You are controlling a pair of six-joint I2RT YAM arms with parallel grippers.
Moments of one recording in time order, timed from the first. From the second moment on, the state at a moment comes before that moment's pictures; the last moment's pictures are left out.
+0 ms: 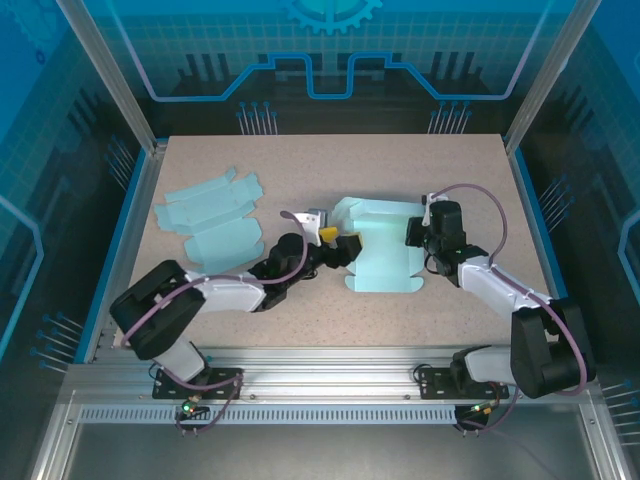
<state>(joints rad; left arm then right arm) -0.77 1.57 0.65 0.75 -0.04 -0.64 0.22 1.30 0.66 0.01 0.05 0.29</state>
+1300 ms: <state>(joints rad) -0.85 1.77 1.12 0.02 -0.18 -0.58 0.22 1.31 0.66 -0.01 0.05 0.28</state>
